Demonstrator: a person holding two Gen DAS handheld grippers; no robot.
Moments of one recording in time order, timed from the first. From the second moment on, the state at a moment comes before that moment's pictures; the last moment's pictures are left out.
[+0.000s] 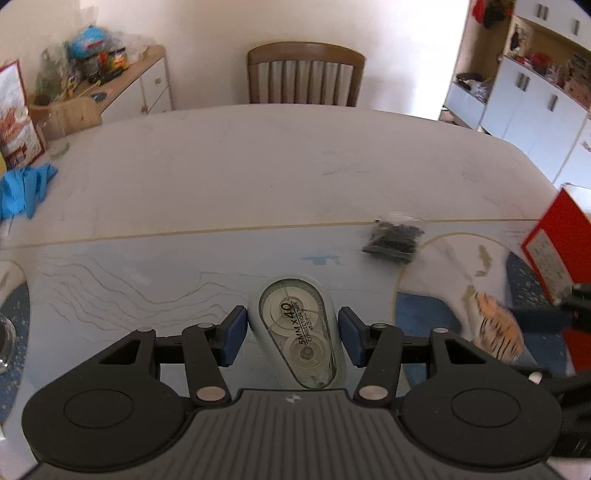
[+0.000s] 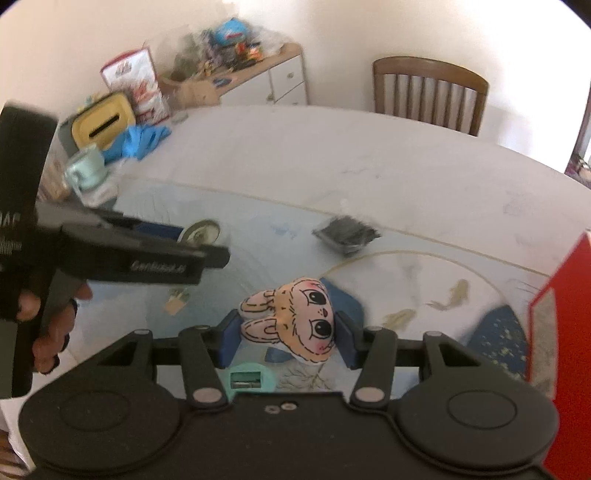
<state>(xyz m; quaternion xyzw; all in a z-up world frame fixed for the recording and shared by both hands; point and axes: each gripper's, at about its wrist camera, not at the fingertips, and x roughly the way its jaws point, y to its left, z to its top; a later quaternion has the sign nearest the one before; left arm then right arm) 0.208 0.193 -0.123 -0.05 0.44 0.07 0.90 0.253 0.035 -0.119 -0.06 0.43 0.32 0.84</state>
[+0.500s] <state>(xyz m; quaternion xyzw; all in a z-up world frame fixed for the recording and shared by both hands) 0.185 0.124 -0.056 -0.04 0.41 0.00 0.91 0.229 -0.045 -0.068 -0.04 0.39 0.27 0.88</state>
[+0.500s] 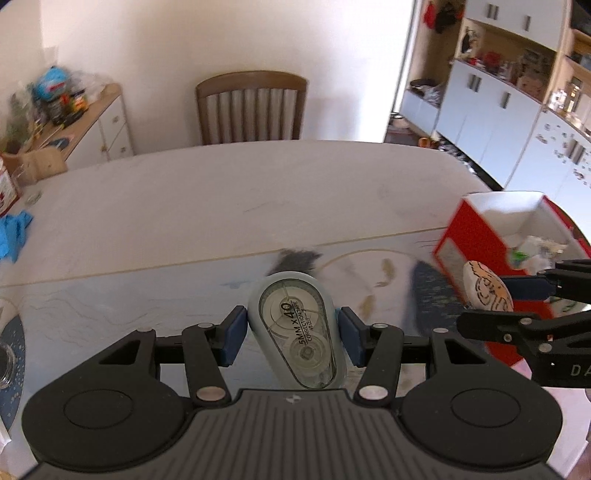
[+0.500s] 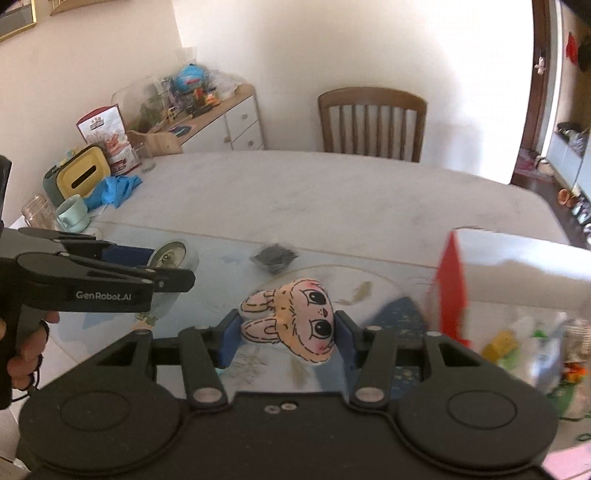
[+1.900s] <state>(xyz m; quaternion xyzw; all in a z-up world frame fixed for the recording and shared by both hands) 0.297 -0.155 -0.047 0.05 0.42 -0.09 0.90 0.253 -0.298 -0.082 -0.04 0.40 0.17 0.90</state>
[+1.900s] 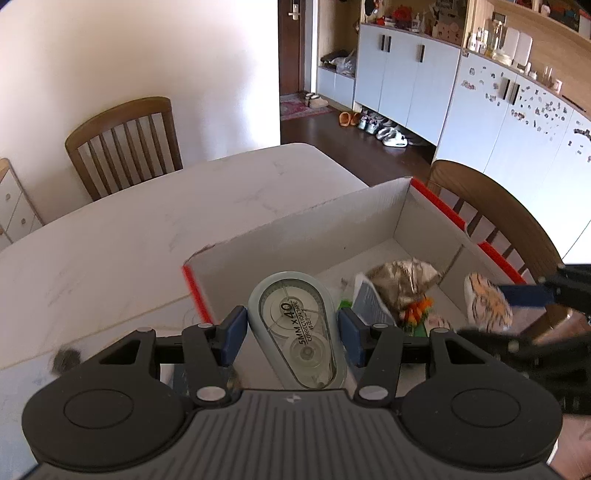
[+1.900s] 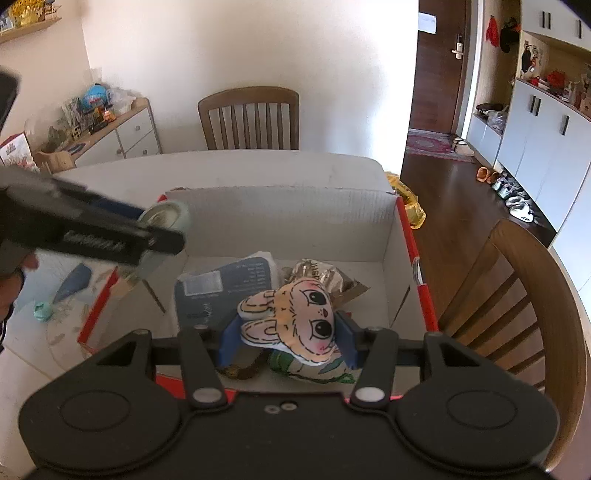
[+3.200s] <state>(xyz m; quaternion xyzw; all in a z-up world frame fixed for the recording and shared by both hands) 0.372 -0.185 -0.111 0.05 0.50 -0.08 0.86 0.278 -0.280 -0.130 -0.10 0.44 0.21 0.87</state>
